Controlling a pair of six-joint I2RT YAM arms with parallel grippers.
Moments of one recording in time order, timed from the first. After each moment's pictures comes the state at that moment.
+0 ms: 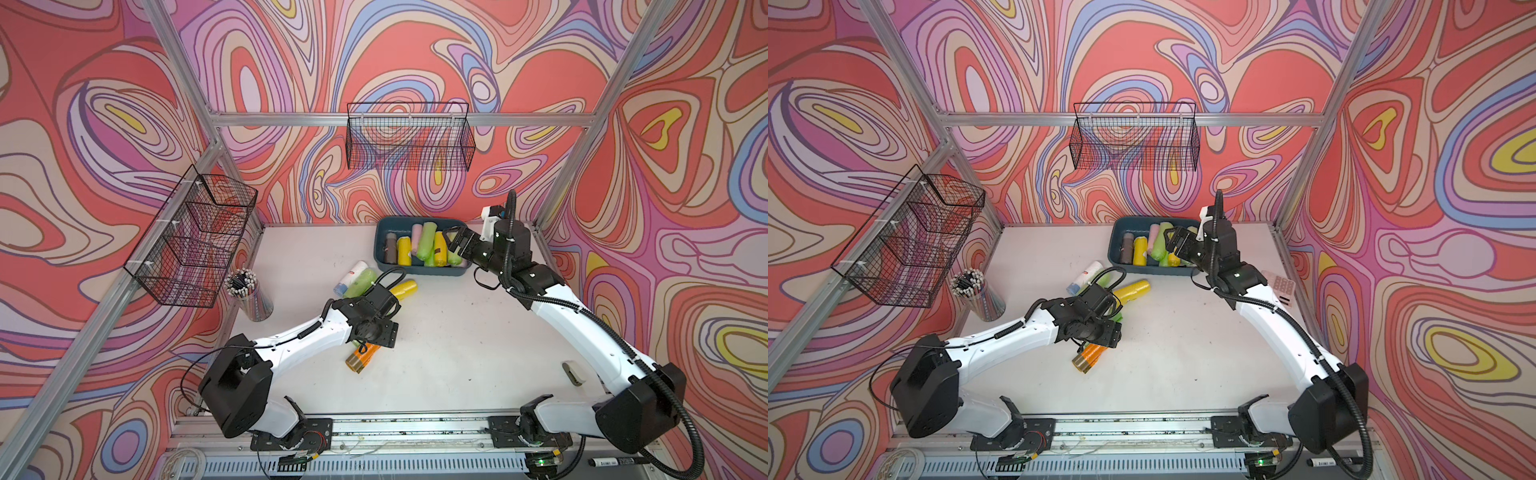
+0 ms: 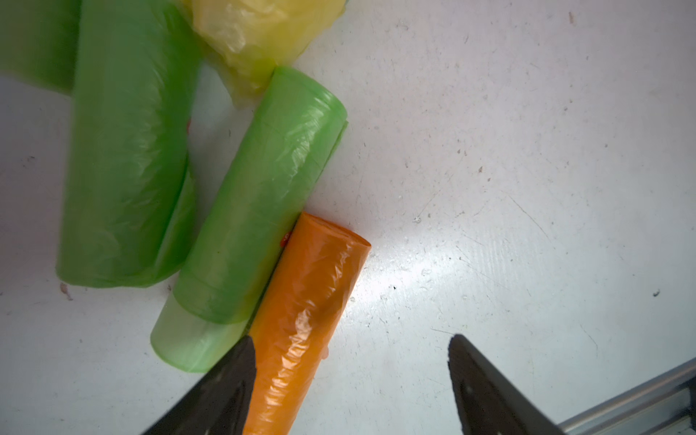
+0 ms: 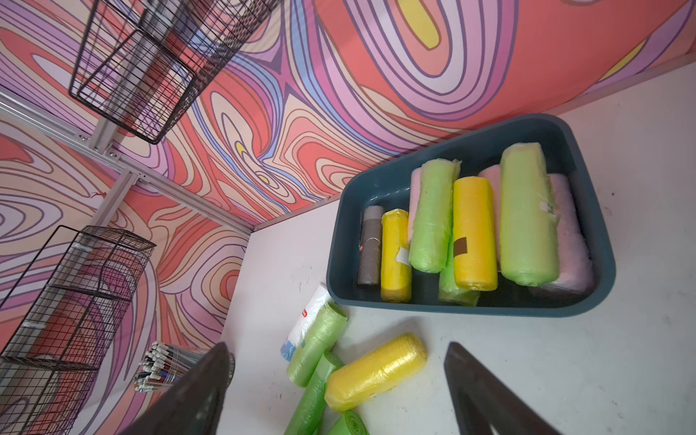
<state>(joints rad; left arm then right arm) -0.78 1.47 0.98 -0.70 -0.03 -0.53 0.38 1.33 1.23 -0.24 -0.10 0.68</state>
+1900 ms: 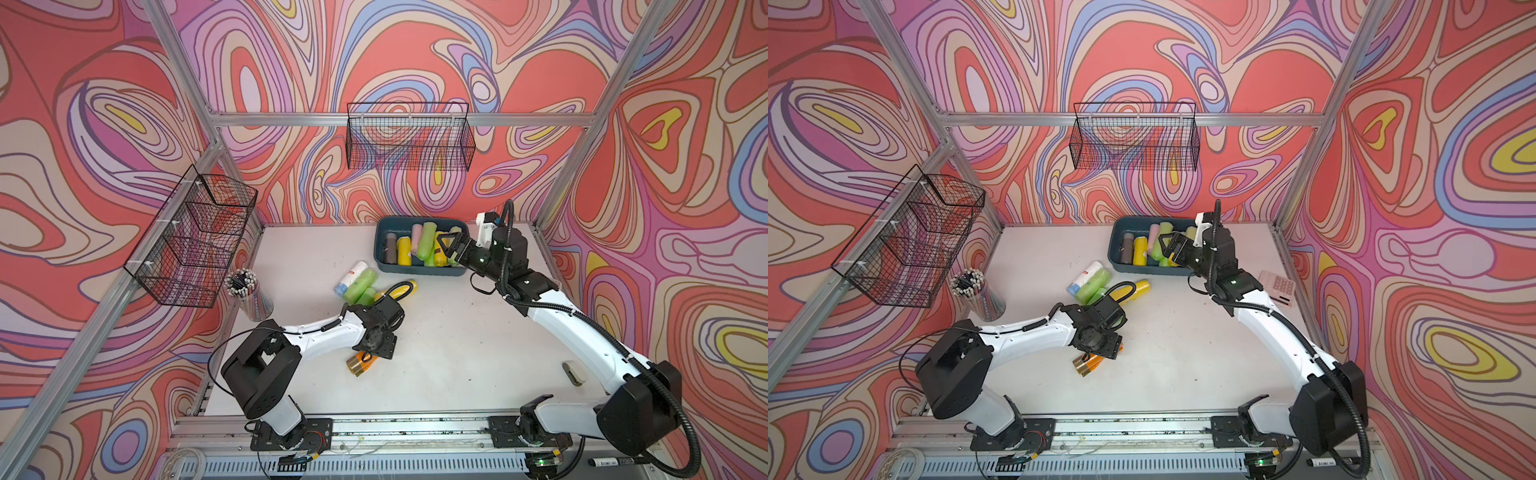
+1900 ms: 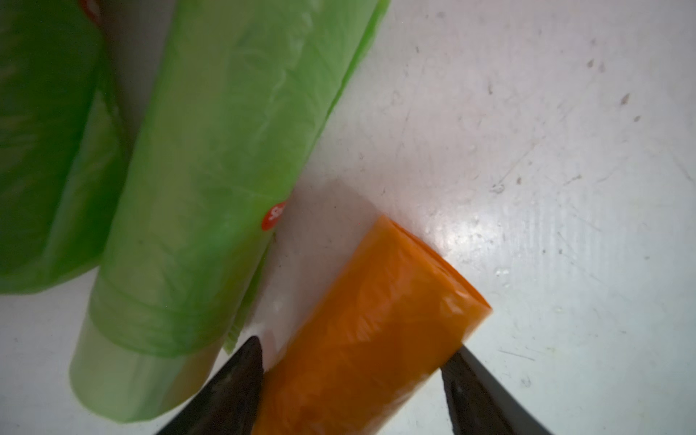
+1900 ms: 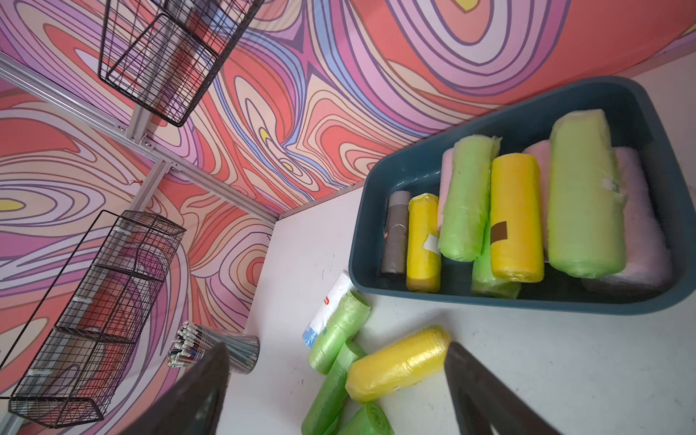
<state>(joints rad) -0.82 1.61 0.94 -0.69 -0.07 -0.55 0.38 1.32 1.13 -0.10 -0.18 0.72</state>
